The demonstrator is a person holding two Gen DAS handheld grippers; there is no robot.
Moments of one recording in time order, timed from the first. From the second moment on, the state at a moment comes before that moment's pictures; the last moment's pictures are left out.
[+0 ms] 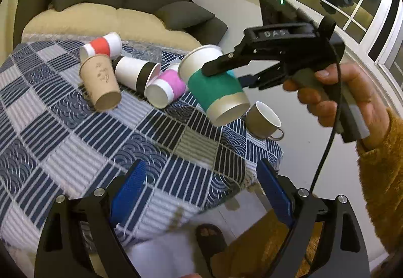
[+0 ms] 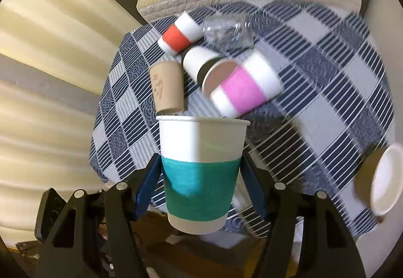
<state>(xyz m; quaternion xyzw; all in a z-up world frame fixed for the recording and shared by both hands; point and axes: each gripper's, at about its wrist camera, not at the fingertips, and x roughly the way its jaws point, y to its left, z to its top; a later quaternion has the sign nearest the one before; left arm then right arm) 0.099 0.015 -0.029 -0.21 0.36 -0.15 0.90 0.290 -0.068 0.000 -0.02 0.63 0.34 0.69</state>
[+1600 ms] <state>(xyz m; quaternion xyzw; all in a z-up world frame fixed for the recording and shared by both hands) 0.122 0.017 -0.029 -0.25 0.43 -0.11 0.86 0.230 -0.153 -0.019 0.06 0.60 0.37 0.71</state>
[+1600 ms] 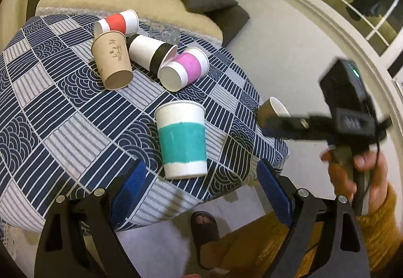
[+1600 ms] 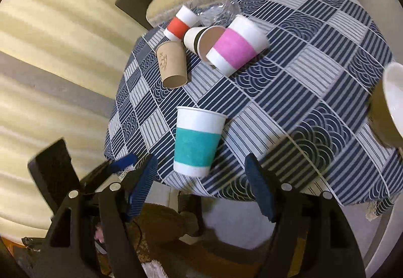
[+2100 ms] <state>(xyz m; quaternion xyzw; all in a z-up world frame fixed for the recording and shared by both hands) 0.206 -0.030 -0.044 -0.15 0.59 -0.03 0.79 0.203 -0.205 -0.062 0.10 0.58 0.39 0.71</state>
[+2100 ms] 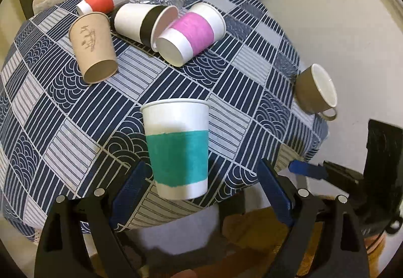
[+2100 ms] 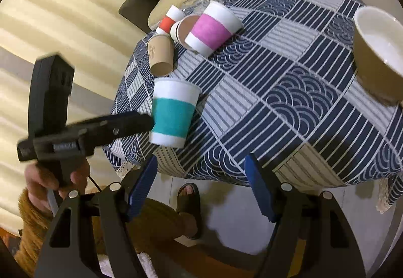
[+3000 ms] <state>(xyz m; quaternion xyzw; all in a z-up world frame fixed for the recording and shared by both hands) 0.243 -0.040 -0.087 -0.12 0.64 0.04 0.76 0.207 -0.227 -0.084 0.16 0.57 0.42 0.69</state>
